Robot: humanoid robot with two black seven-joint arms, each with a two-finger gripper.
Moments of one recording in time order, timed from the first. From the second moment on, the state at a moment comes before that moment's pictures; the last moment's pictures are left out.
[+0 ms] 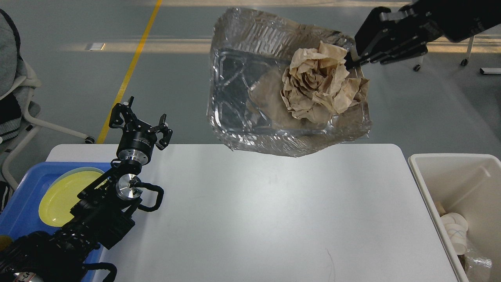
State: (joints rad) left arm -0.75 0.03 -0.98 -0.33 0.02 -0.37 -0.45; right arm 2.49 -0.67 -0.90 1.32 -0.46 0.96 0.38
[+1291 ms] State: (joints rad) left arm -0.75 0.03 -0.98 -0.33 0.02 -0.37 -0.45; right arm 1.60 -0.55 -0.92 0.60 -0.57 0.96 0.33
